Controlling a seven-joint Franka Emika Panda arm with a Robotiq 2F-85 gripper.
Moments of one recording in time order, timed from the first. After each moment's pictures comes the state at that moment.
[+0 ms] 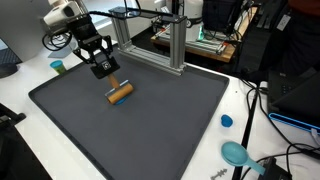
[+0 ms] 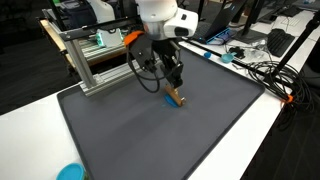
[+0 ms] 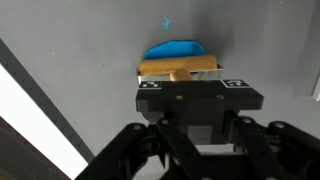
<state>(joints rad) -0.25 0.50 0.06 -1.69 0.29 2.13 -1.67</state>
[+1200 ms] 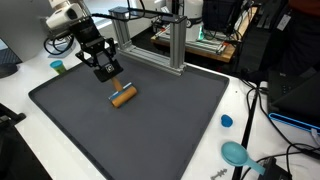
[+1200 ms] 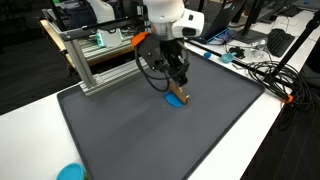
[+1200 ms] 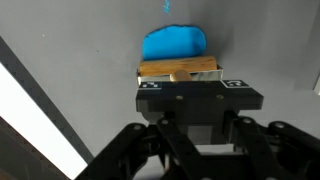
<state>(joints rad) -0.24 0.52 0.09 -1.68 0.29 2.13 -1.67</state>
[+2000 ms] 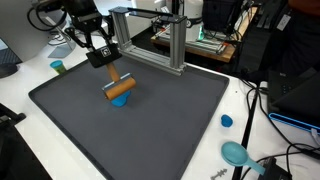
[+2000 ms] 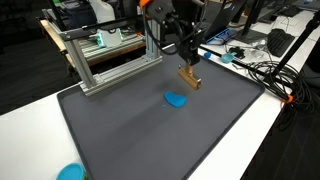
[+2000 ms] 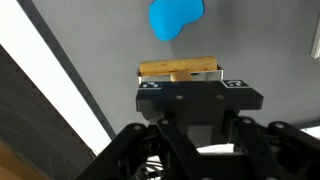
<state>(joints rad) -0.17 0.38 0.07 -1.68 0.28 2.09 -1.52</state>
